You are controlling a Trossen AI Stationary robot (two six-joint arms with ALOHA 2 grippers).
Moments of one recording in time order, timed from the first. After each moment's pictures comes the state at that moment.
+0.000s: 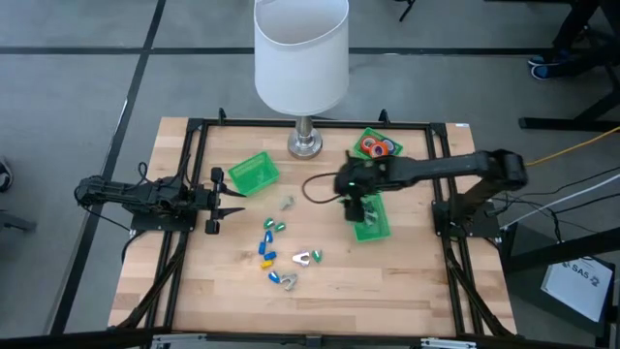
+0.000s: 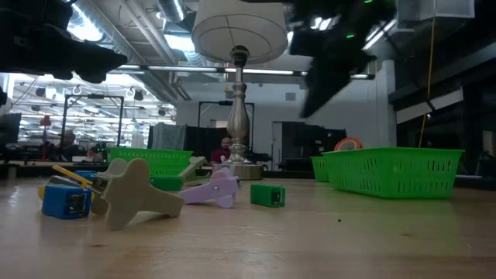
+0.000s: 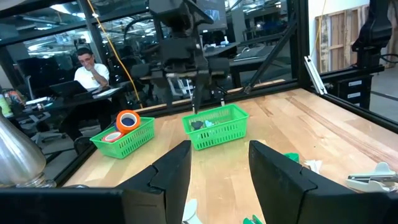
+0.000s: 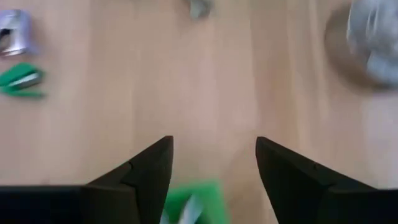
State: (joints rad) left arm -0.10 0.02 0.01 0.03 -0.11 0.20; right arm -0.03 1.60 1.15 -0.61 0.11 -0.08
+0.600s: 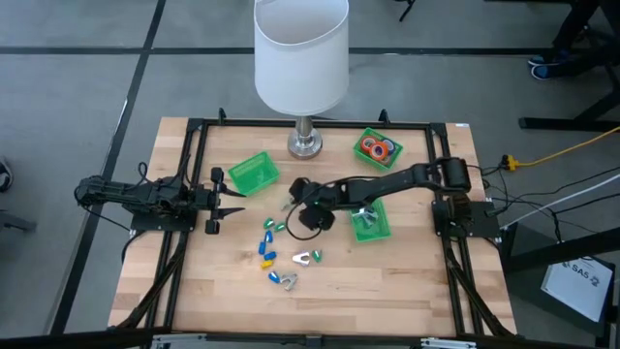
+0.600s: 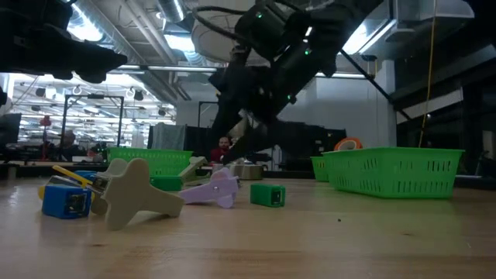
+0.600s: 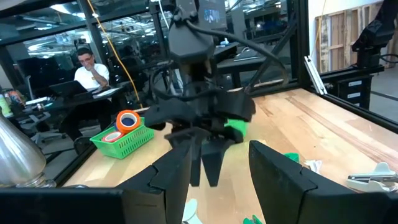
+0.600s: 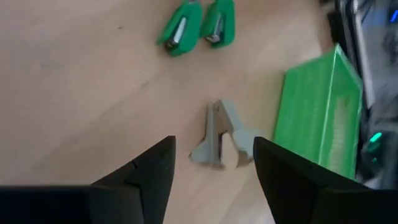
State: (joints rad) left arm -0.10 0.02 0.01 0.03 -0.11 0.20; right arm 0.03 2.02 1.26 -0.03 0.11 -1.08
